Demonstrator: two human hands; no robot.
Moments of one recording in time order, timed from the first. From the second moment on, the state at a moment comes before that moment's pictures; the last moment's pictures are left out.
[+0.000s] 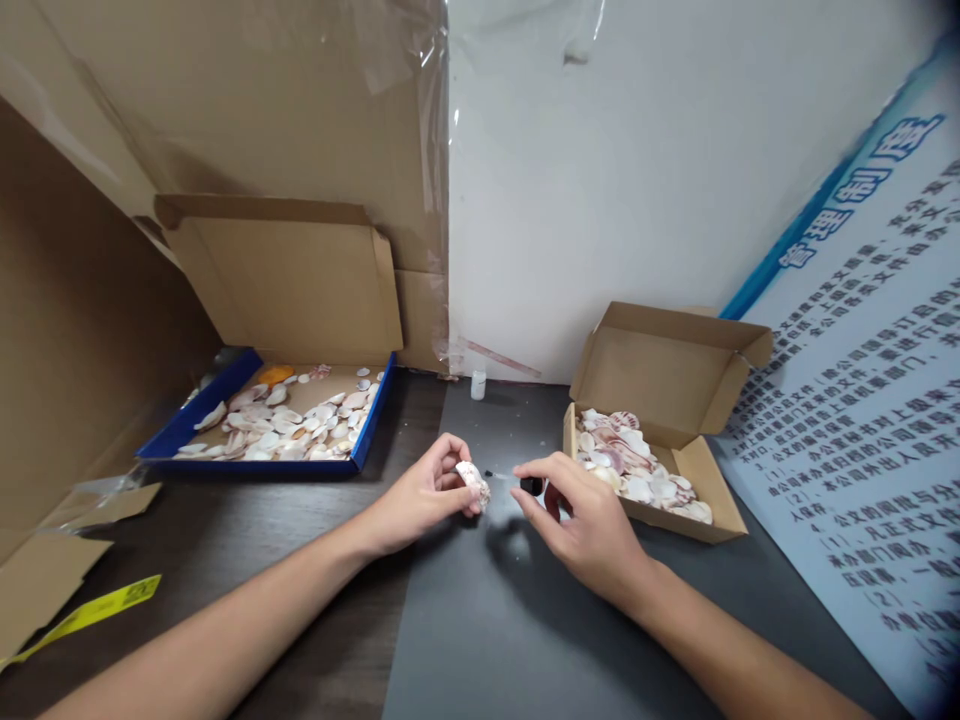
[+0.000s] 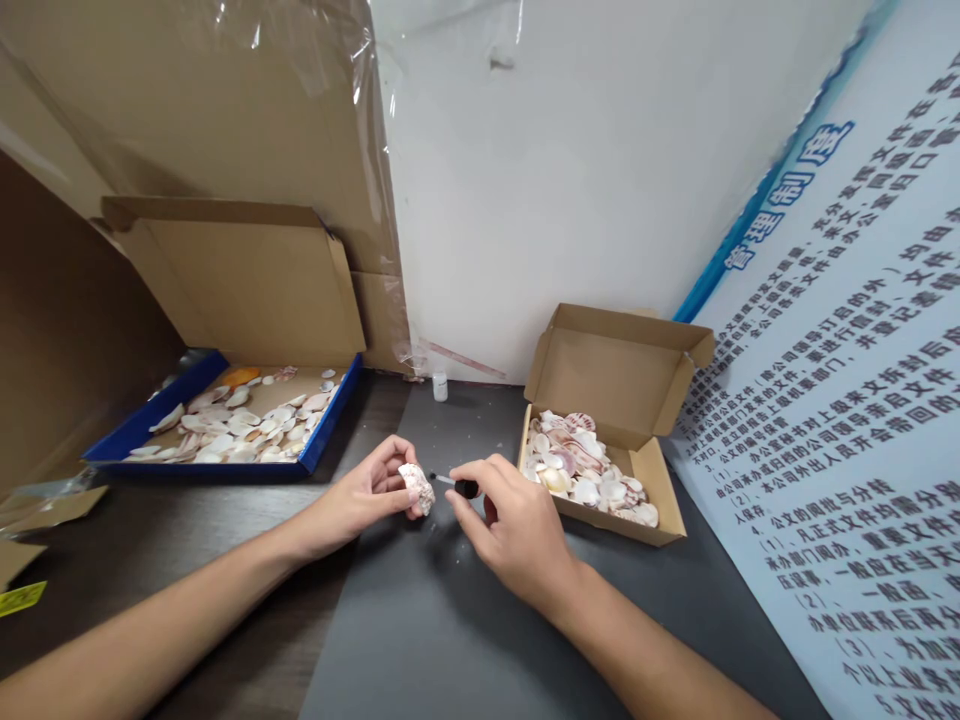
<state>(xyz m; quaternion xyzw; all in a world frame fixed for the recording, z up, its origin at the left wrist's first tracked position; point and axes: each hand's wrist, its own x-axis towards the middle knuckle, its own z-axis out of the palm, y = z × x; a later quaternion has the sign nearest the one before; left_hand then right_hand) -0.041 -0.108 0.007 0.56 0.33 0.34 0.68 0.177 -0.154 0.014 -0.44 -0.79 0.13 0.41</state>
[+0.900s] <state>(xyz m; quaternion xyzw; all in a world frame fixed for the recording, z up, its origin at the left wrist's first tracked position) -0.040 -0.108 0.011 0.55 0.35 0.34 0.68 0.181 -0.150 0.013 -0.43 -0.81 0.14 0.38</state>
